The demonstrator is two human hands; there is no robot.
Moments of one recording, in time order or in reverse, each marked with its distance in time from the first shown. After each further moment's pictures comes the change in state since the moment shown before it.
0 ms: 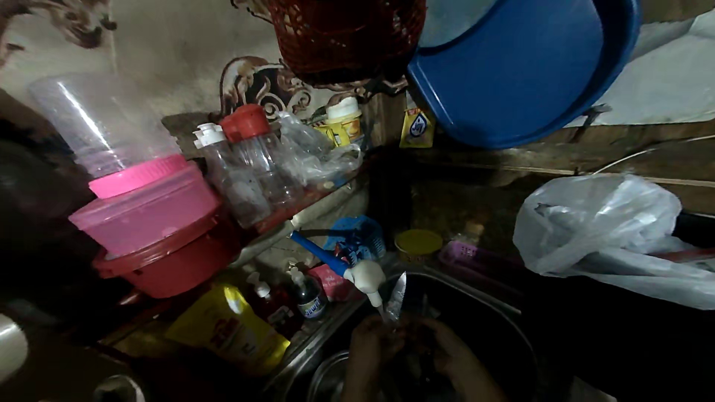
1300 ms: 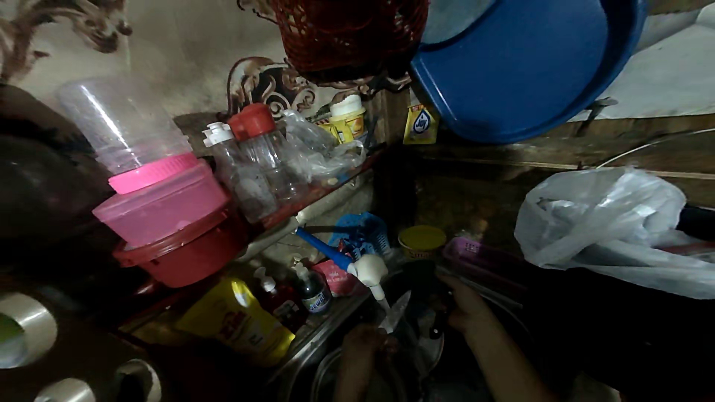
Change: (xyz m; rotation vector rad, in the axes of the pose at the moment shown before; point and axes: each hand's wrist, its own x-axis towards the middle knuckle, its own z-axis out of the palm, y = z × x) left_hand -0.015 -0.009 -0.034 0.252 -0.019 0.053; right_hand 0.009 -0.060 0.005 0.130 0.223 -0.205
